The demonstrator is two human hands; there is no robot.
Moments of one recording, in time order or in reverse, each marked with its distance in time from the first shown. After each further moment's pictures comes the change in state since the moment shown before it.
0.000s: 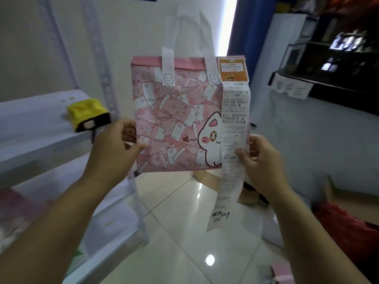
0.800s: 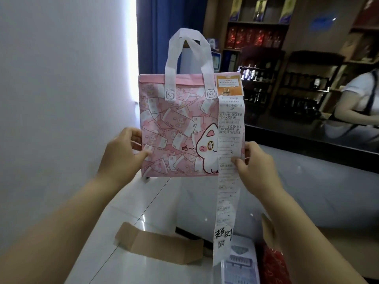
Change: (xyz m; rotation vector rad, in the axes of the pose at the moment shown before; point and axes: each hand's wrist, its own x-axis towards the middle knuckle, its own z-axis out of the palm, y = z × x) left_hand 0.277 0.123 0.399 -0.148 -0.183 0.309; right_hand 0.278 0.224 -0.197 -0.430 0.303 0.183
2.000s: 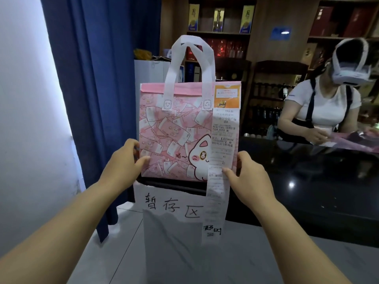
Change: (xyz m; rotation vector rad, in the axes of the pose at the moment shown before) left_hand 0.392 -0.114 0.316 0.042 -0.219 0.073; right_hand 0.372 0.155 0.116 -0.187 0.106 0.123
